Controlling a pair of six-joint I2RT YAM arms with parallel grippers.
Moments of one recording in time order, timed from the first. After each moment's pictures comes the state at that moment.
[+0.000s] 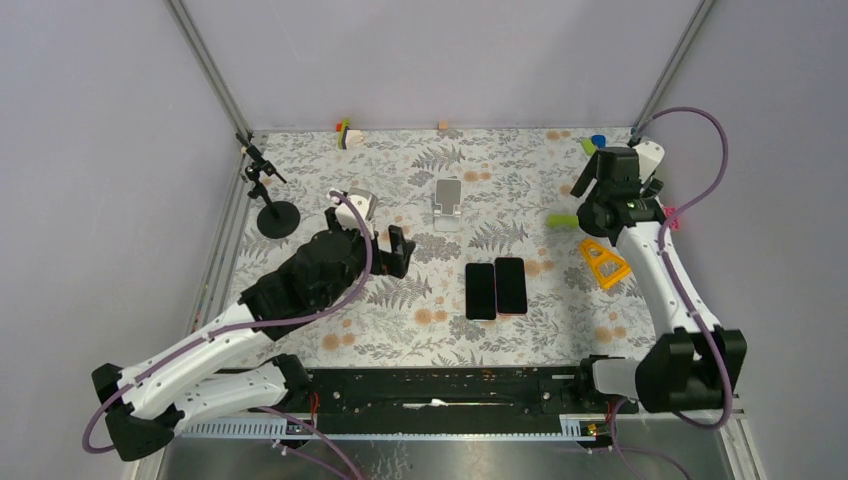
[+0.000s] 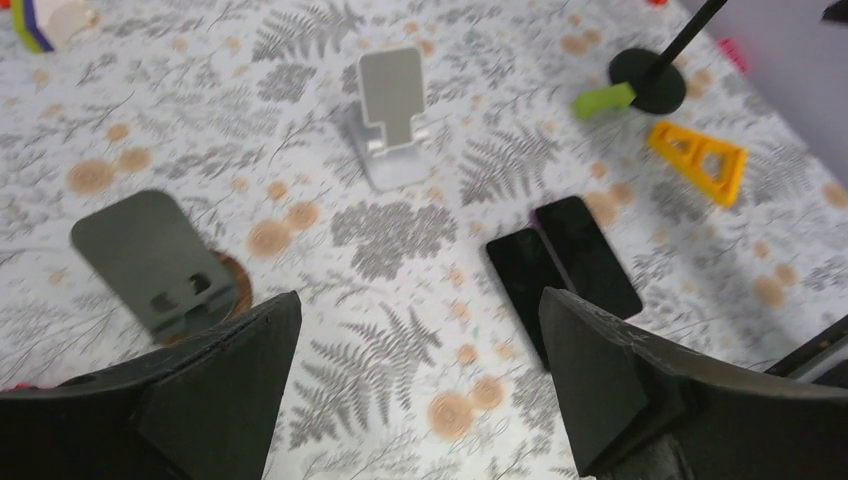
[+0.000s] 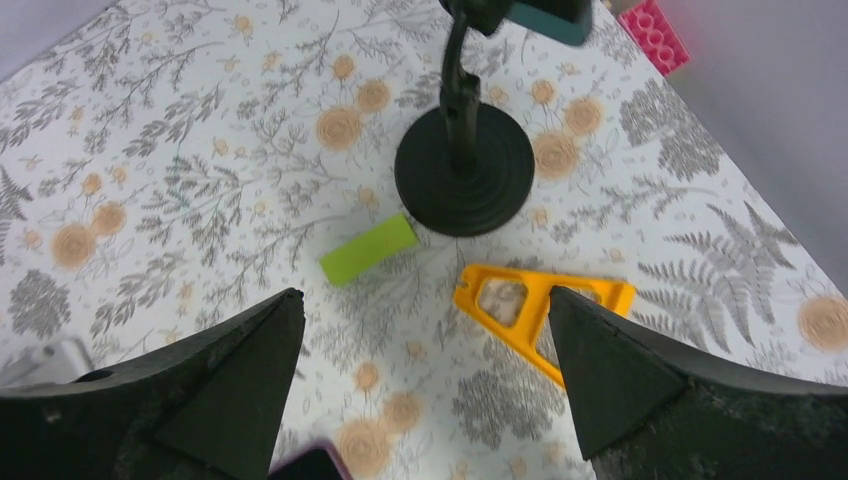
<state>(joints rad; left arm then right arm) -0.94 0.88 0.92 -0.30 -0.40 -0.32 0.06 1.25 1.12 -0.53 0.47 0.45</state>
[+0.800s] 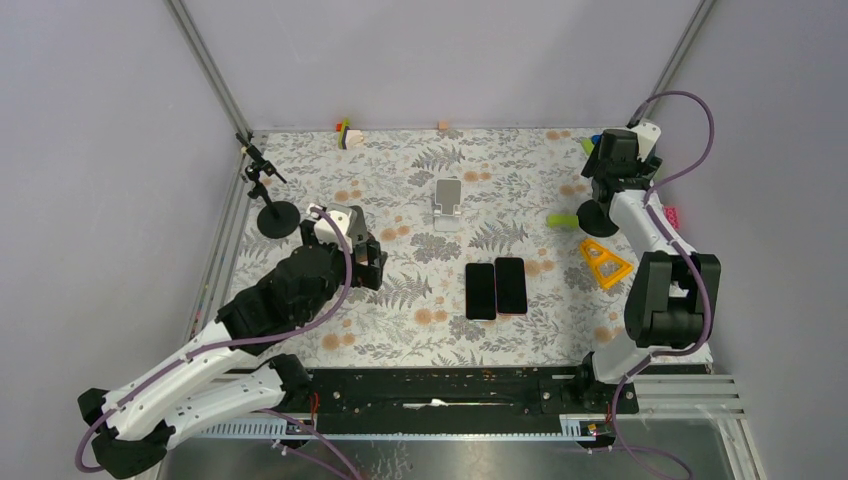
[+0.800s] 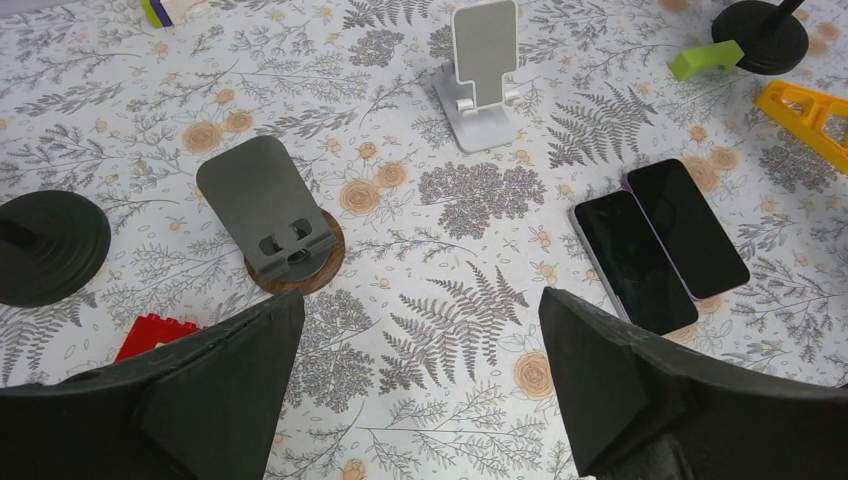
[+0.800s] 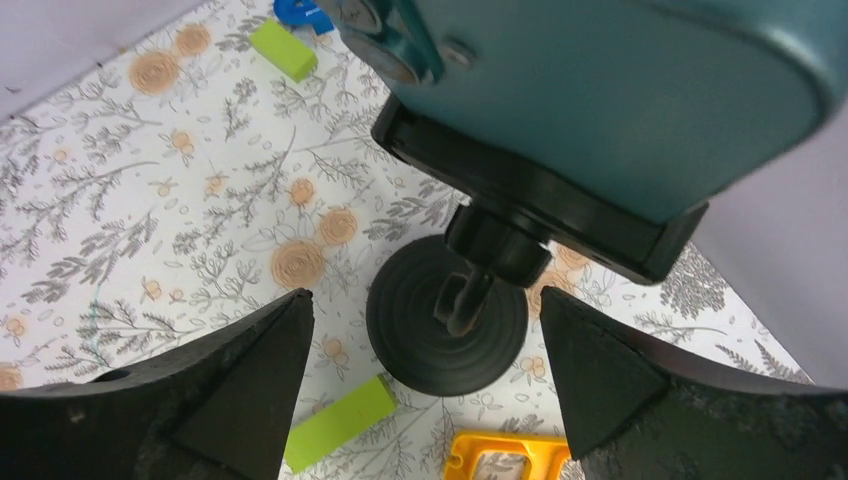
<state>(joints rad) -0.92 0.71 0.84 -0.48 -0.49 -0.25 -0.05 1.61 1.20 -0.17 0.51 0.30</state>
